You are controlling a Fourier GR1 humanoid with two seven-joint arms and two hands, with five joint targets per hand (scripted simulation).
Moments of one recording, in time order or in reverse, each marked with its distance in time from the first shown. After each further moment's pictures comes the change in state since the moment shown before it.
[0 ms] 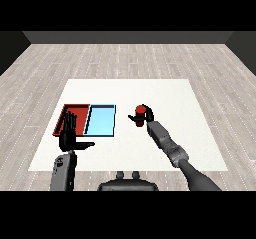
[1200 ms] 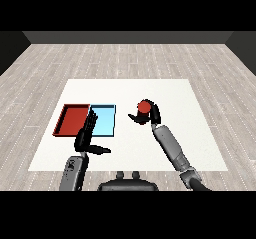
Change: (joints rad) left arm 0.025 -0.063 -0.262 -0.177 -0.085 0.031 0.256; right arm 0.403 -0.107 0.216 -1.052 0.166 -0.100 0.425
